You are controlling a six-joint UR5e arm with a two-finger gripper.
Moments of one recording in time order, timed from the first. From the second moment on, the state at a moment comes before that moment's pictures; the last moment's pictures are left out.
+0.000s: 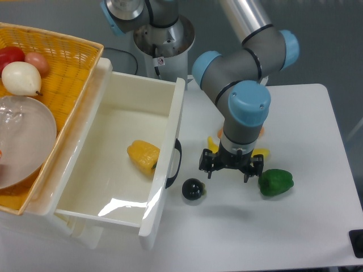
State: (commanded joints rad) arm 2.53 -2.01 -1.50 -1.13 1.48 0.61
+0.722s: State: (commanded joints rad) arm 2.53 -2.00 -1.50 -1.13 1.40 0.61
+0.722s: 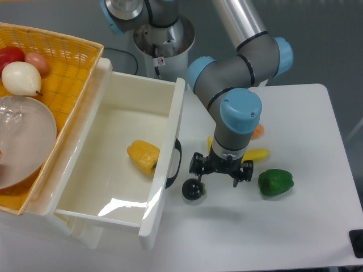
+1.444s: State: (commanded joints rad) arm 2.51 -2.00 -1.51 -1.14 1.39 0.61
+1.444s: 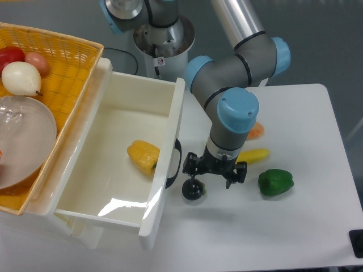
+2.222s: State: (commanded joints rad) arm 2.49 -1.97 -1.53 -1.16 1.39 0.61
